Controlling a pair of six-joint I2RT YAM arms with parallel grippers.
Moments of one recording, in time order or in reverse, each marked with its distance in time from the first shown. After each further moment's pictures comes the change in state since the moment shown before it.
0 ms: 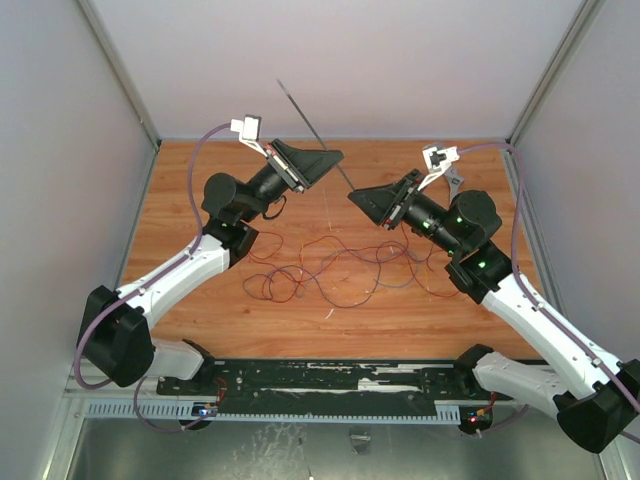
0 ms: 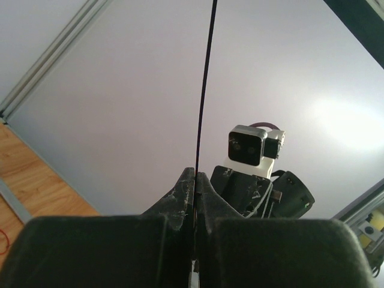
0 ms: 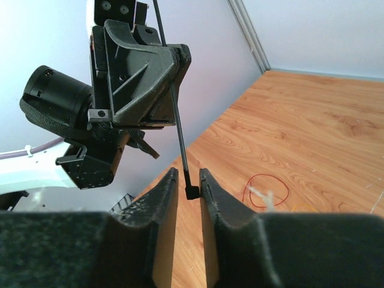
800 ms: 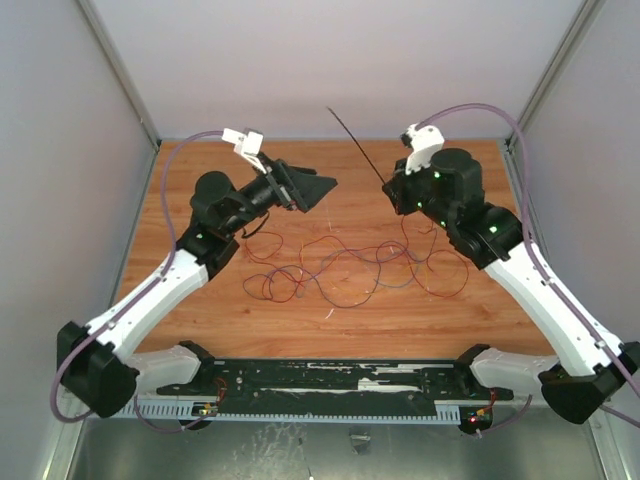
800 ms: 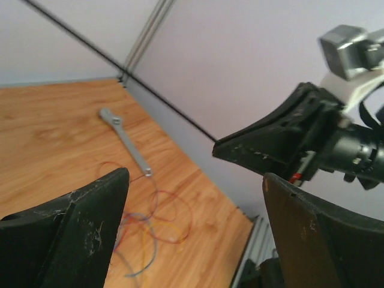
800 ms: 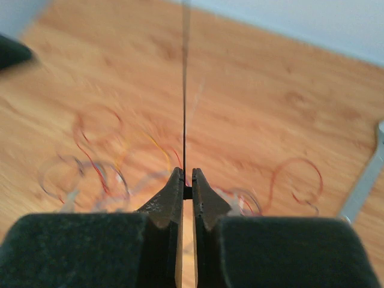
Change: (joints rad) left arm 0.017 -0.138 -0.012 -0.441 -0.035 0.376; right arm 0.000 0.158 0.422 -0.696 0.382 -0.447
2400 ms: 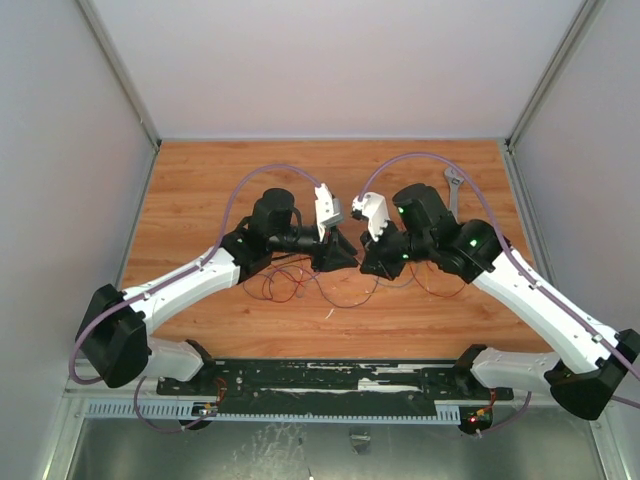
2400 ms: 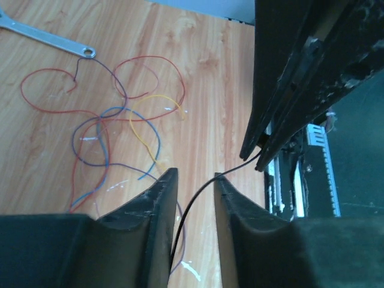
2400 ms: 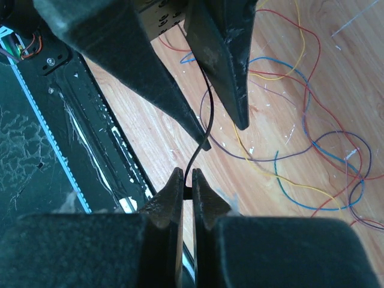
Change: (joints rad) left arm -0.181 0.128 -0.052 -0.335 0.417 0.767; right arm 0.169 0.009 -0.084 -0.414 -0.397 -0.247
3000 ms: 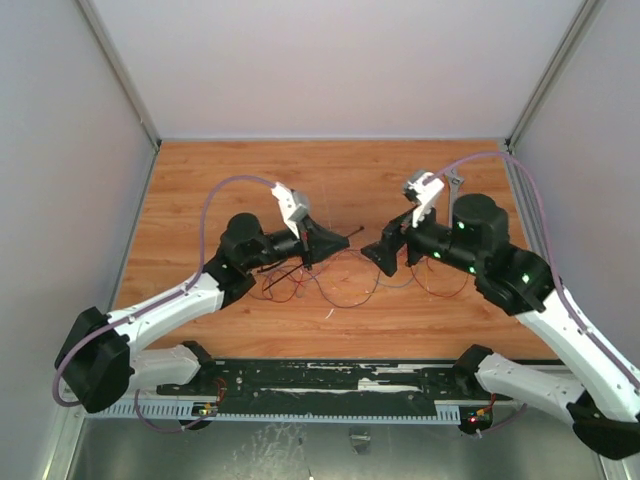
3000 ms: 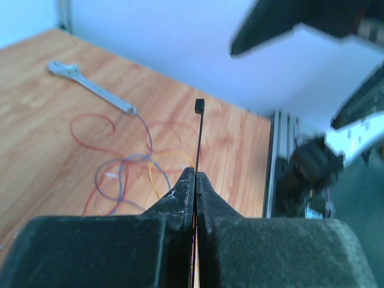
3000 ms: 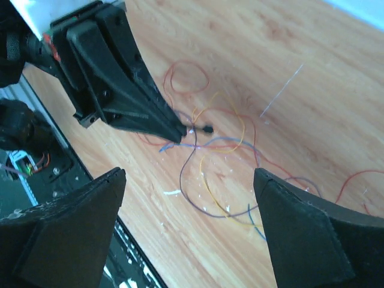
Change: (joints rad) left arm 0.013 -0.149 -0.242 0.435 -0.173 -0.299; right arm -0.034 -0.209 -0.055 0.233 0.153 0.146
